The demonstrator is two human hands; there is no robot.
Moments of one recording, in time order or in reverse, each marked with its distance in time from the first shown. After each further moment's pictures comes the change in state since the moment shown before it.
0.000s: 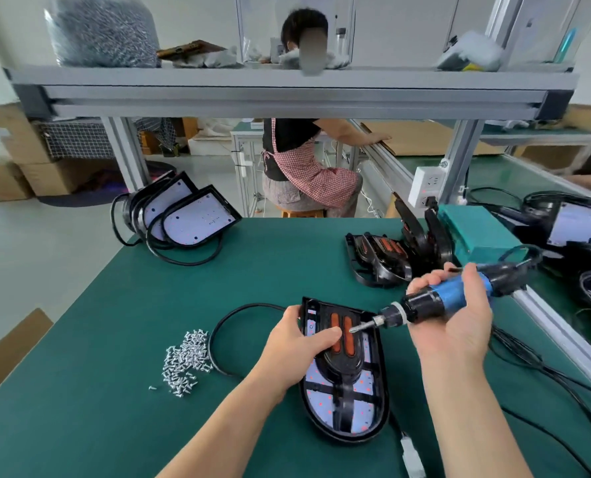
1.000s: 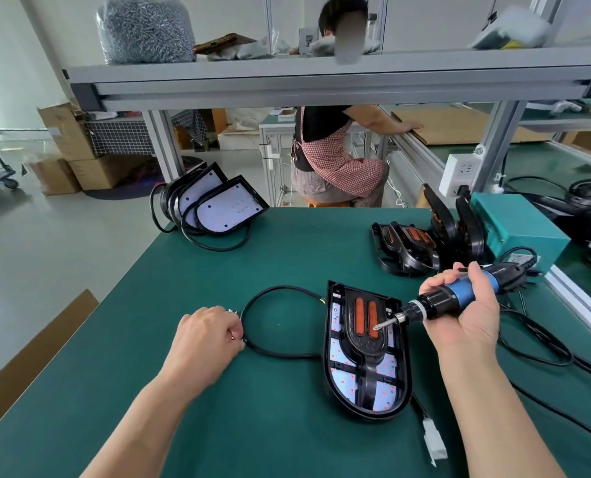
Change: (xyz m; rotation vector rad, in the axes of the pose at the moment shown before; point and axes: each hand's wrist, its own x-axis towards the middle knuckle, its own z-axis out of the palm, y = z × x) left_hand -0.043 -0.025 -0.134 1.105 0.324 0.230; right_hand 0.010 0.017 -0.023 0.022 0.072 0.143
